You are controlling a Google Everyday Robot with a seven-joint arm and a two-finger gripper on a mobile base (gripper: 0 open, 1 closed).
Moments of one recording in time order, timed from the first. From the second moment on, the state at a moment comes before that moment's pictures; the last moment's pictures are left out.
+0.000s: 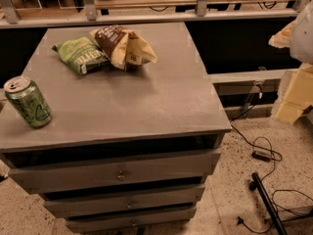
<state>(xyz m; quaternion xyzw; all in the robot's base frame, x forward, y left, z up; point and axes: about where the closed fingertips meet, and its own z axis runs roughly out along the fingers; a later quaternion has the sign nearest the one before) 0.438 -0.216 0.979 -0.60 0.78 -0.04 0.16</state>
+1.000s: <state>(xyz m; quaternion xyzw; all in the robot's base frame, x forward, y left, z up) 0.529 -0.104 1.022 -0.71 0.67 -0.08 0.18</state>
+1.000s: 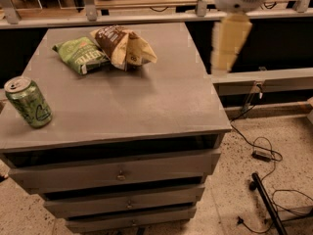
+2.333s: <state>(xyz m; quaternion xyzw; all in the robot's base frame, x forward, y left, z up) 0.583 0.029 1.030 -0.79 0.56 -0.05 0.23</state>
